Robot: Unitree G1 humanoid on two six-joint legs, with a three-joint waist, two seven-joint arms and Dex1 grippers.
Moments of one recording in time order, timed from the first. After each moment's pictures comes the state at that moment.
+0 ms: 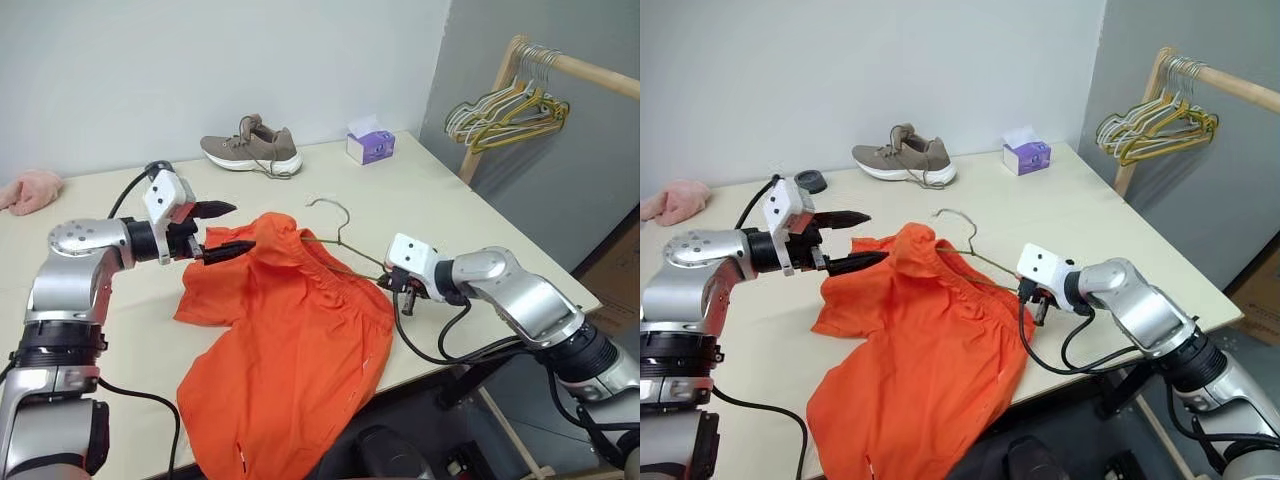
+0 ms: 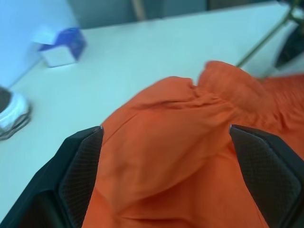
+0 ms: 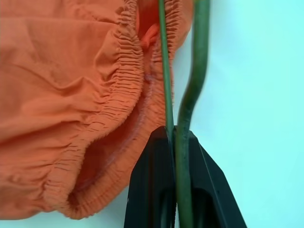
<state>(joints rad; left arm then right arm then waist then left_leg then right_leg) -0.59 0.84 0.04 0.29 -0.31 0.21 -1.24 -0.64 -0.70 0.52 -0.22 0.14 0.71 0.80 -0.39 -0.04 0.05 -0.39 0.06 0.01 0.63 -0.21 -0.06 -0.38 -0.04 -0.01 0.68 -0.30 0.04</state>
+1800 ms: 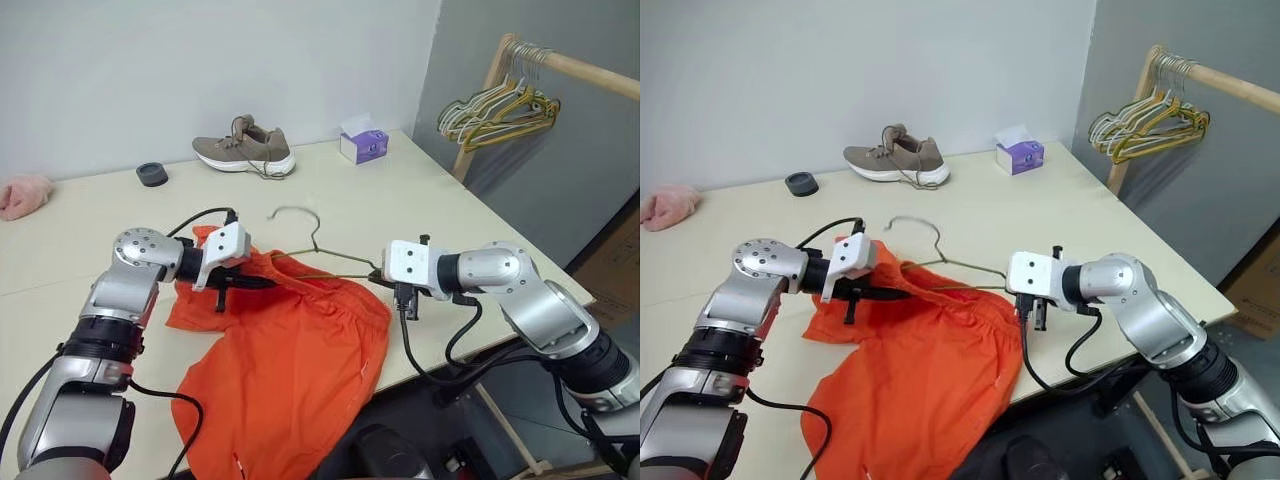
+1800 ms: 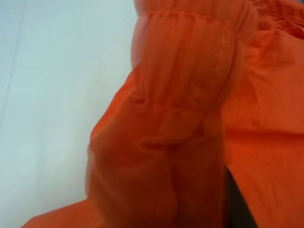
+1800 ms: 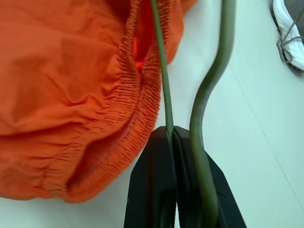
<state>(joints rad) -0.59 0.76 -0.12 0.36 -0.16 0.06 -1.46 -0.60 -0.71 0.45 -0.35 0.00 0.53 0.96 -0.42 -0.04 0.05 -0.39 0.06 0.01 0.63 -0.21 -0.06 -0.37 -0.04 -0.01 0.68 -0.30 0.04</state>
